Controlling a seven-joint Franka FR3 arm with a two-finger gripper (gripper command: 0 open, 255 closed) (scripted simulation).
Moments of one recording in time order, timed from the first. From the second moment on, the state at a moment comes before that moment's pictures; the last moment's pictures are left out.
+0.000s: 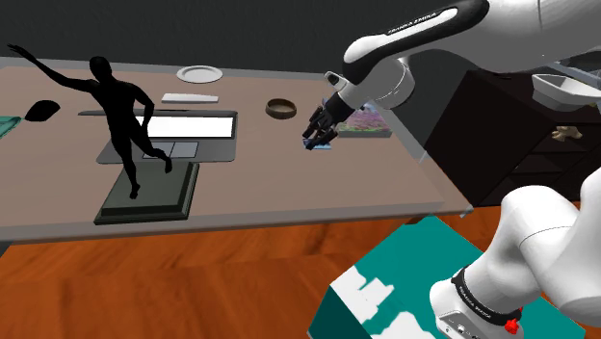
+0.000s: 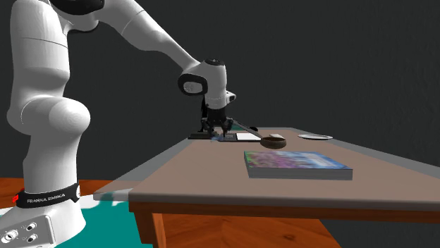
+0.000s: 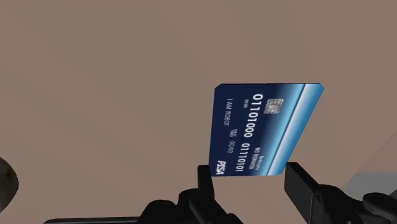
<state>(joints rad) 0.72 -0.03 -0.66 -2.30 0.79 2.45 -1.60</state>
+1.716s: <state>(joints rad) 0.46 0.52 -0.66 -1.47 0.94 1.97 -1.53</state>
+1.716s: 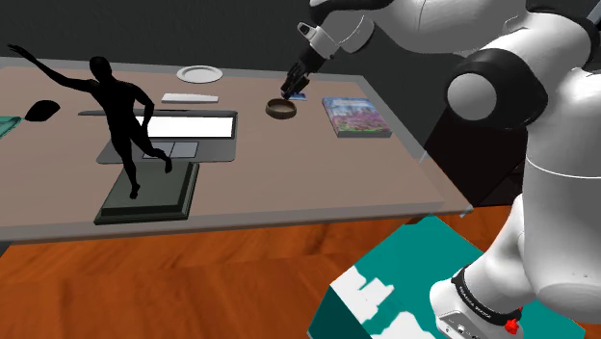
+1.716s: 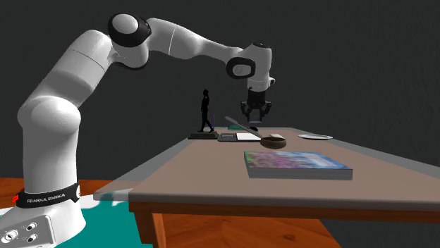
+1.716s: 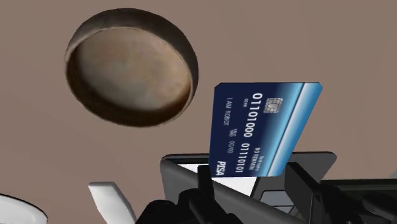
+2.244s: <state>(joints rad) 0.13 0.98 -0.56 -0.66 1.02 1.72 -1.33</state>
